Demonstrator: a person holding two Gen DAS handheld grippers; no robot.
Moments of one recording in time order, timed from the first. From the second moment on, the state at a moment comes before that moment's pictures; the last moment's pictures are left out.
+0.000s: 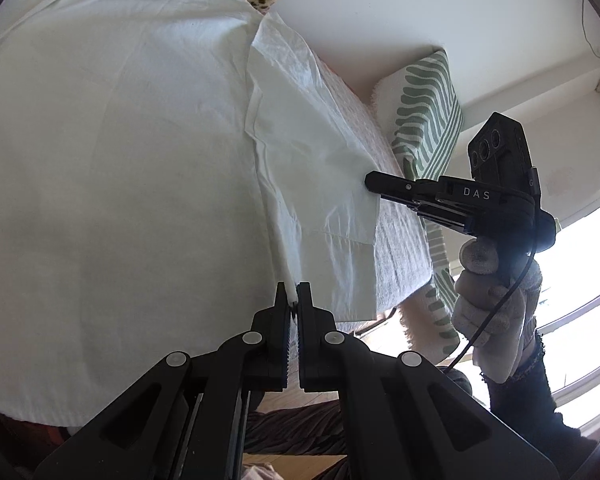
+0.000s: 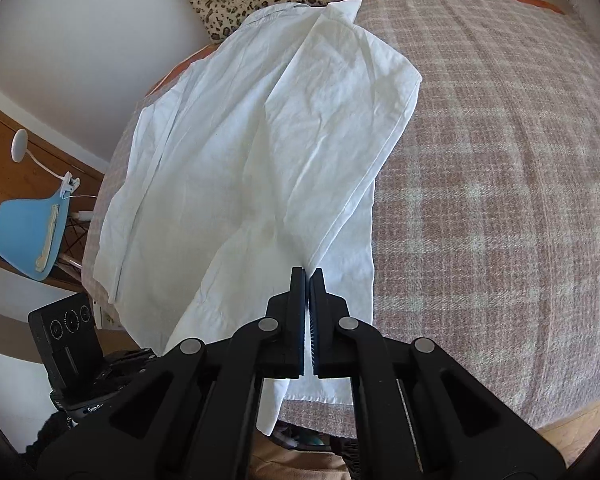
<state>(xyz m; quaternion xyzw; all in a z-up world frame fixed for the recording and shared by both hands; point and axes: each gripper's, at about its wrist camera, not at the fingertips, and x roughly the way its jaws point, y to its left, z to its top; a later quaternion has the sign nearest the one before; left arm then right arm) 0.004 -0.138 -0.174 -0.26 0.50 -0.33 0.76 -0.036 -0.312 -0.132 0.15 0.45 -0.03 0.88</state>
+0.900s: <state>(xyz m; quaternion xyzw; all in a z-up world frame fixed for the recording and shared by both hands) -0.044 0.025 -0.129 -0.22 0.42 -0.16 0.86 -0.044 -0.258 -0.087 0.00 0.38 -0.08 0.92</state>
